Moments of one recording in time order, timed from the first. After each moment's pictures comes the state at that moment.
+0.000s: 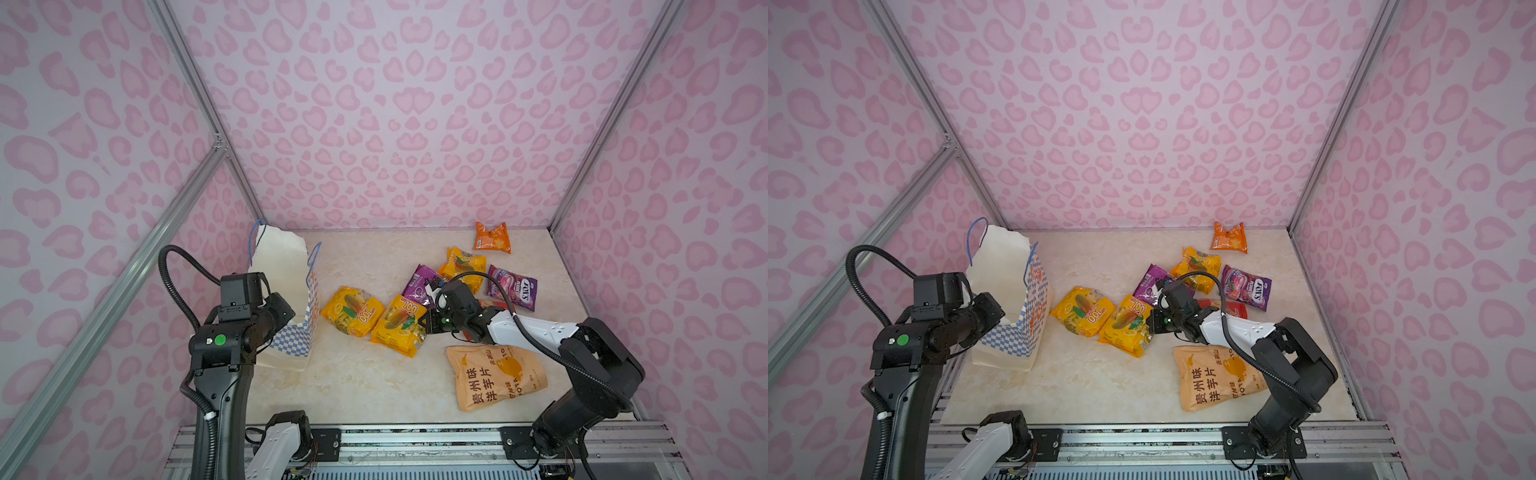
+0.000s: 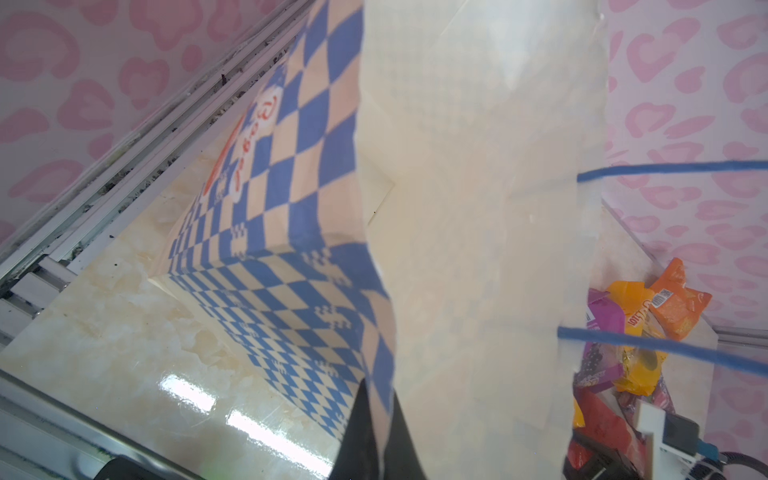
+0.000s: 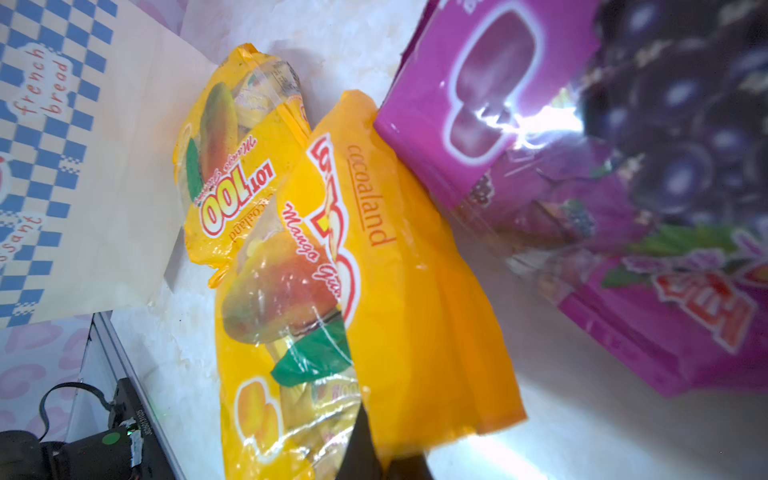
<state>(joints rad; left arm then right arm) 0.10 0.92 1.26 -1.21 -0.01 -0.62 0.65 1.59 0.87 -0.08 -0.29 0.56</state>
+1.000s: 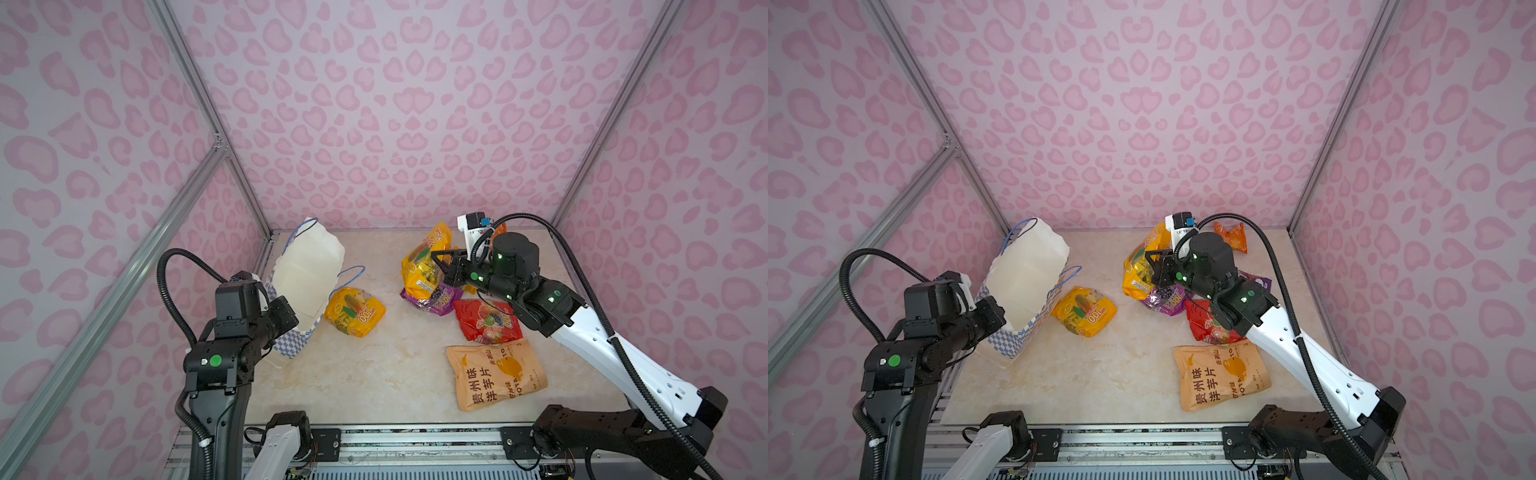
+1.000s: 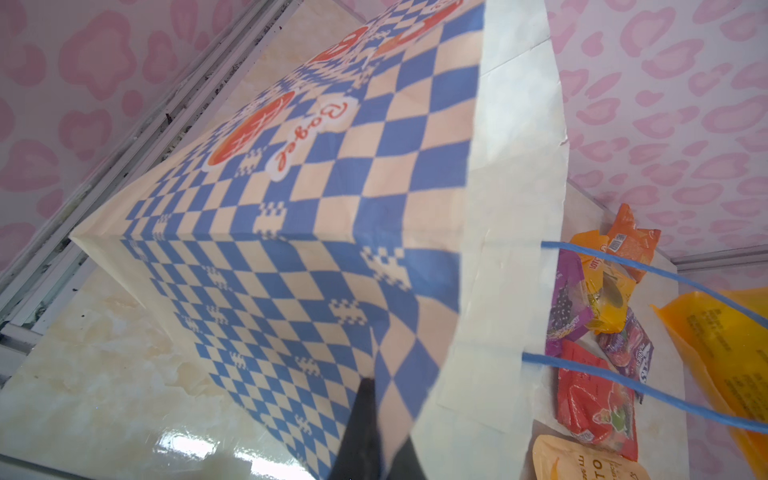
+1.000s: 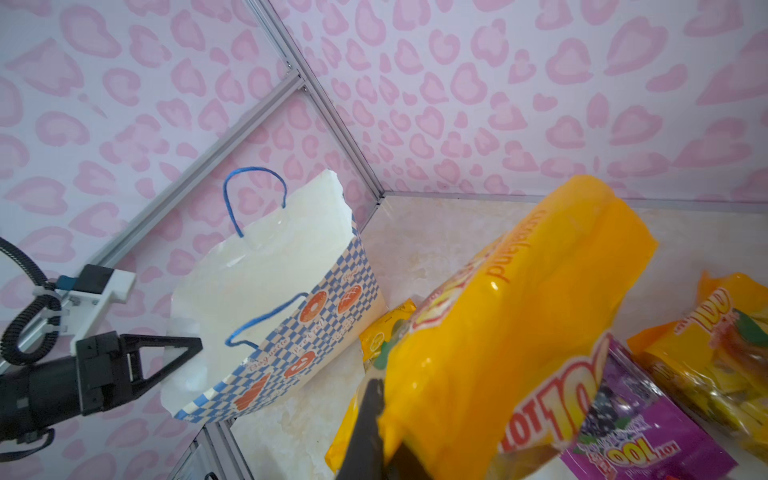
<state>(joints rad) 0.06 0.82 1.24 -1.17 0.08 -0.49 0.72 1.27 1.39 -0.36 -0.10 0.51</state>
